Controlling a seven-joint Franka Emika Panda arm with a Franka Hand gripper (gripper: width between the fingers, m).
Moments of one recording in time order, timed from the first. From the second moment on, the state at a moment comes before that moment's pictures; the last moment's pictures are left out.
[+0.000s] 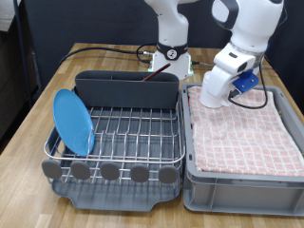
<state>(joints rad) 0.50 0.00 -0.12 -2.54 -0.14 2.40 0.46</state>
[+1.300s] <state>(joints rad) 0.46 -0.09 -0.23 -2.31 -0.09 2.19 0.54</state>
